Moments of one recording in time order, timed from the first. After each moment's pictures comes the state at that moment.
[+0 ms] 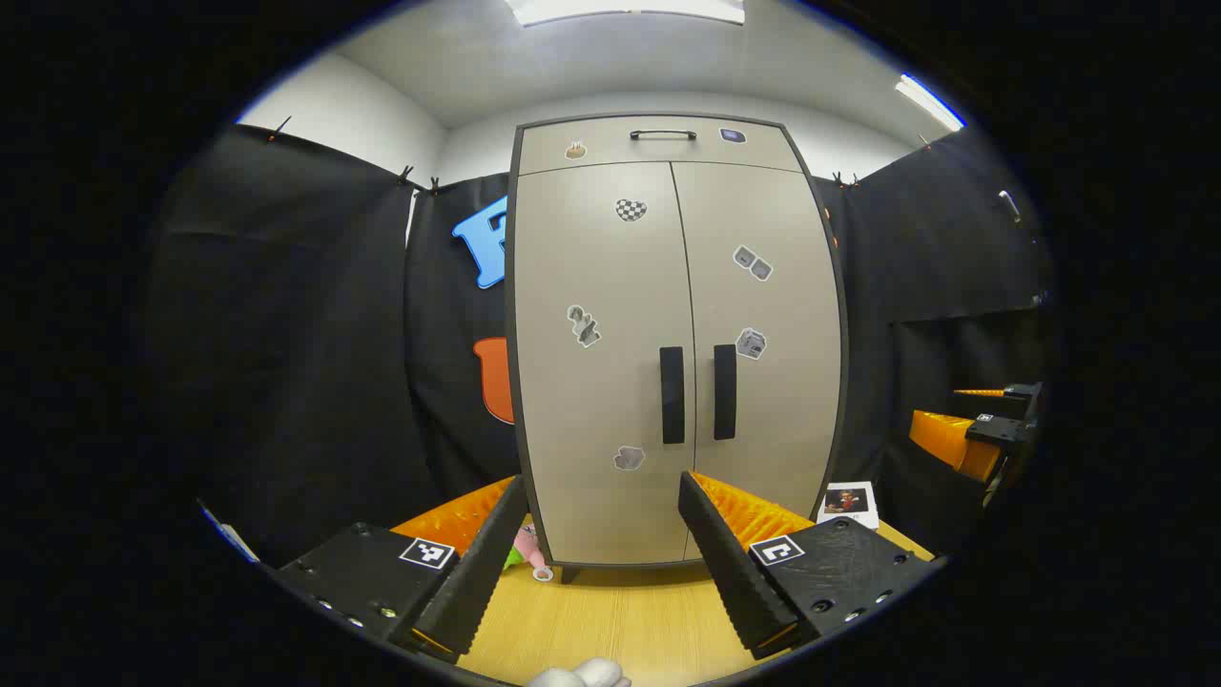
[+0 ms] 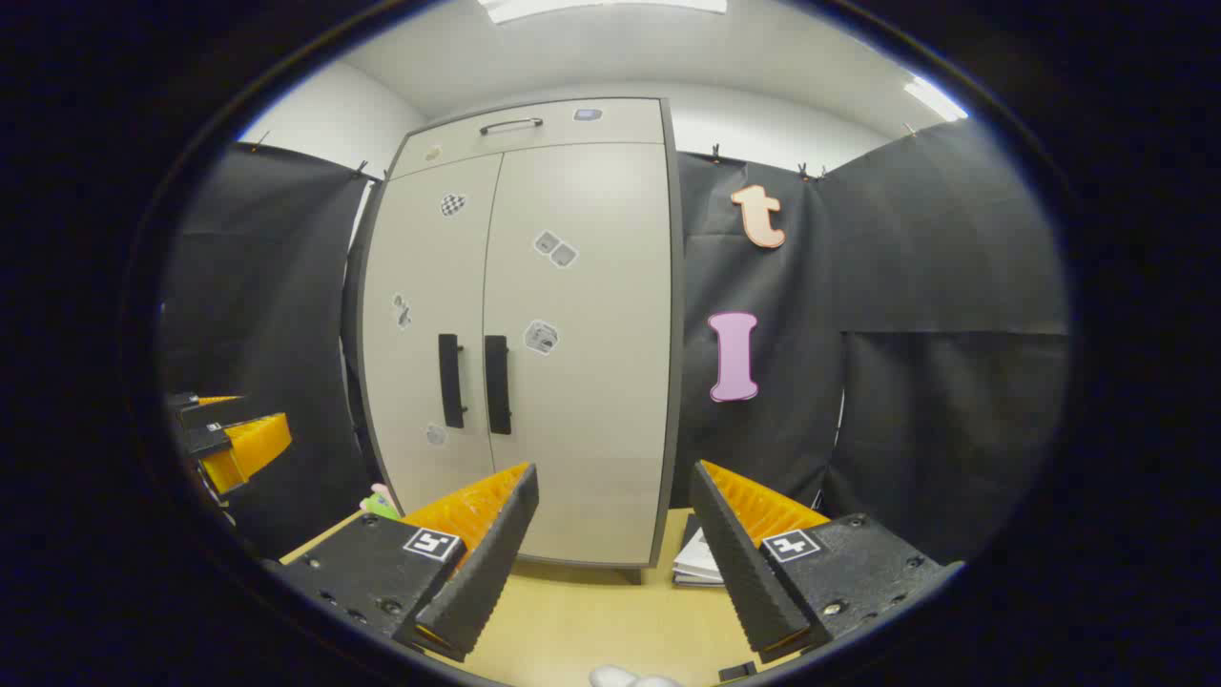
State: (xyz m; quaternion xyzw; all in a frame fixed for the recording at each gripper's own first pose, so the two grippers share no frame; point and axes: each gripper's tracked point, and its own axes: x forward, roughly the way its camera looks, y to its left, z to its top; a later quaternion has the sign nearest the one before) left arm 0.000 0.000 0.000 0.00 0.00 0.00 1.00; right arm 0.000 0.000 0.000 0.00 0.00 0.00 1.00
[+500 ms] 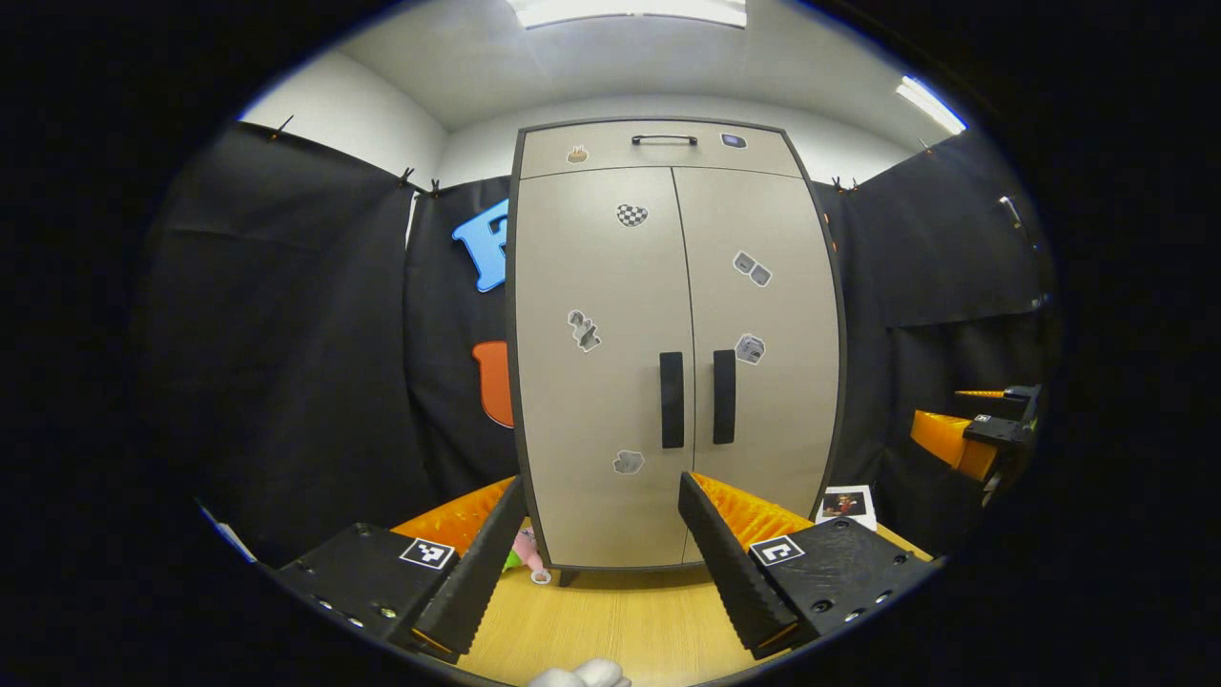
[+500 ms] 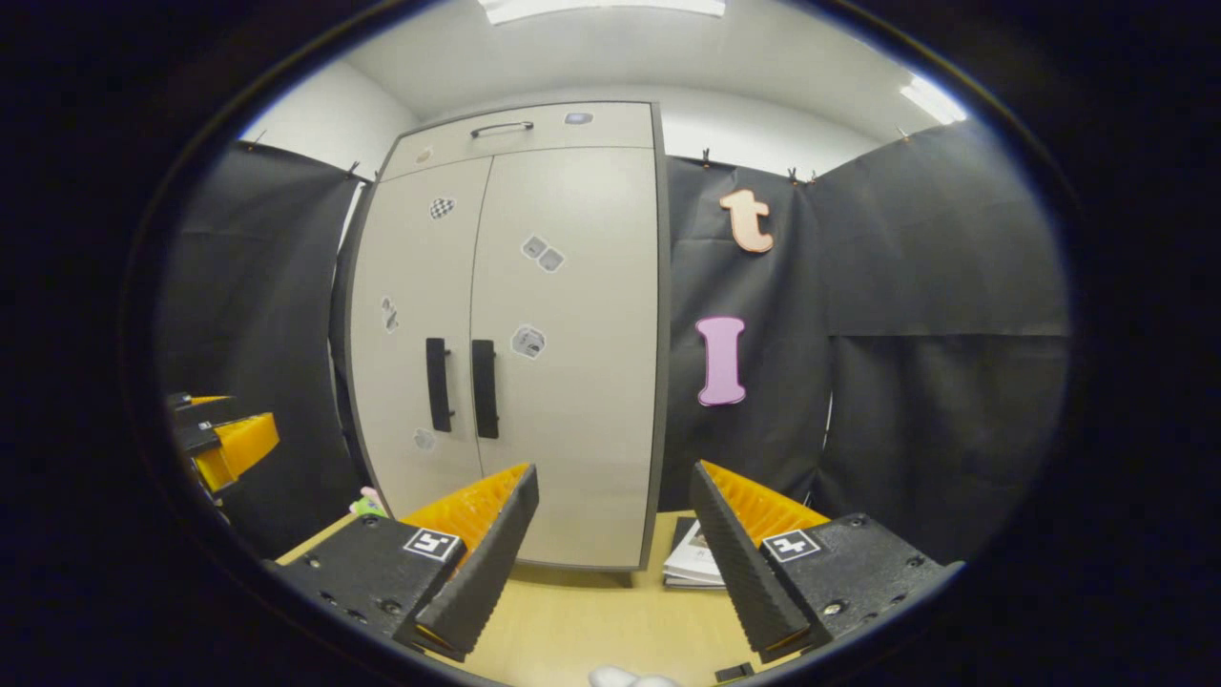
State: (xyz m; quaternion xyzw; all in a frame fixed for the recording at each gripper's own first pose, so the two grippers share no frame) left arm 0.001 0.001 0.000 0.00 0.00 0.00 1.00; right arm -0.001 -0.003 0.006 0.00 -0.01 -0.02 1.00
